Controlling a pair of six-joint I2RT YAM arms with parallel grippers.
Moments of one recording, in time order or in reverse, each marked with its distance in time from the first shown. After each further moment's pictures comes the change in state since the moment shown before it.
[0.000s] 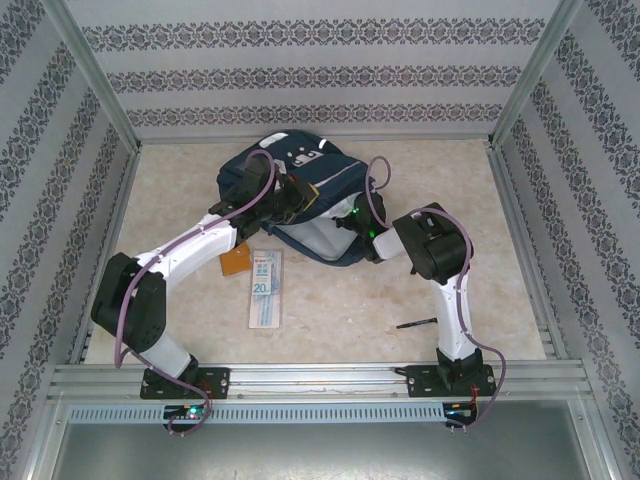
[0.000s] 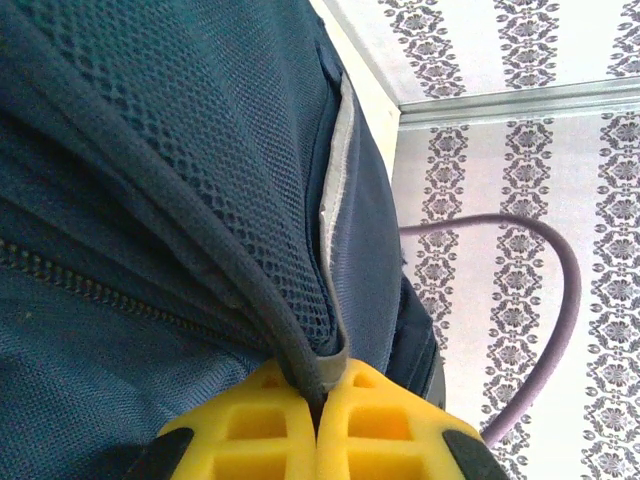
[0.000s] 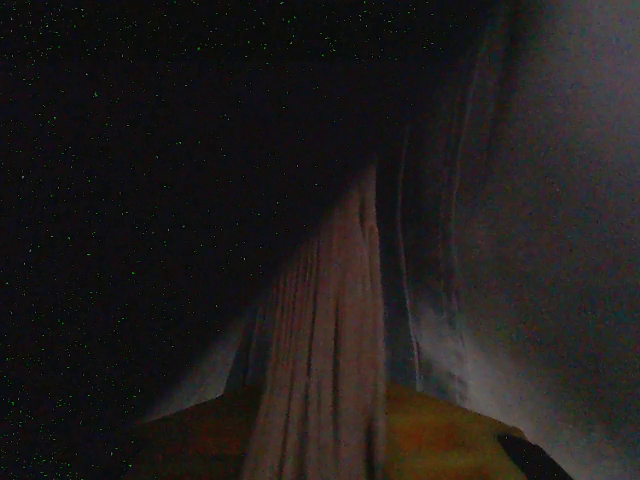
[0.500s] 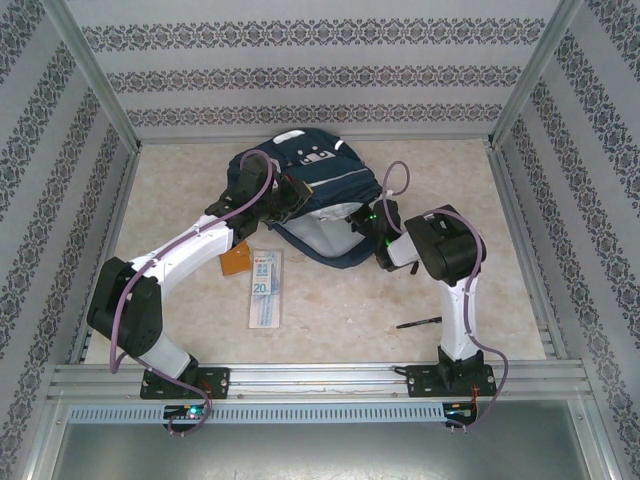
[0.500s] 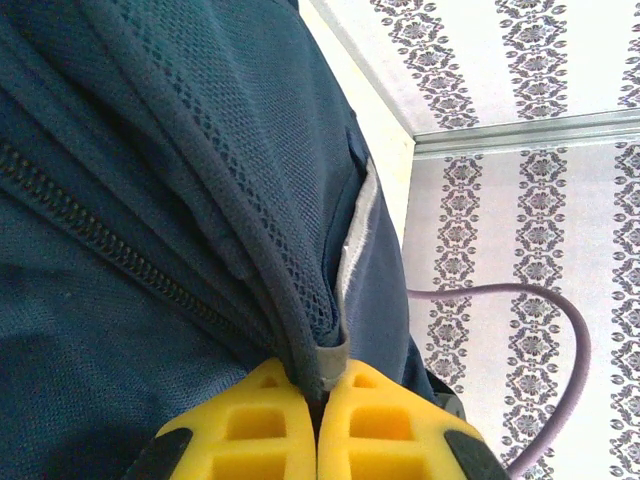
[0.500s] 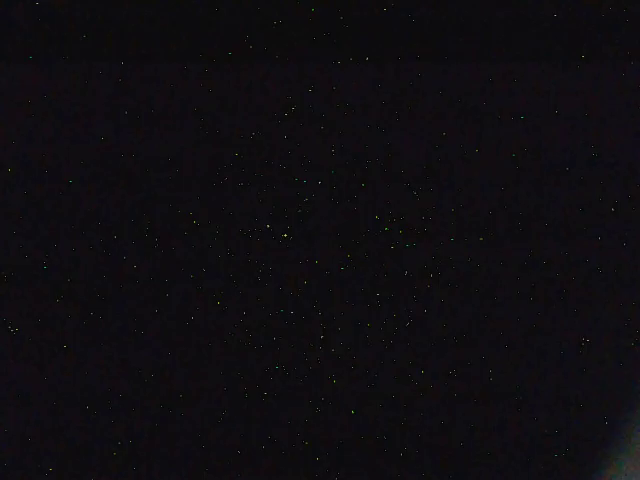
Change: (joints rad) left arm 0.002 -0.035 0.000 -0.048 -0.079 0.018; right arm -0.060 -0.058 -0.164 0.144 -0.009 -0.011
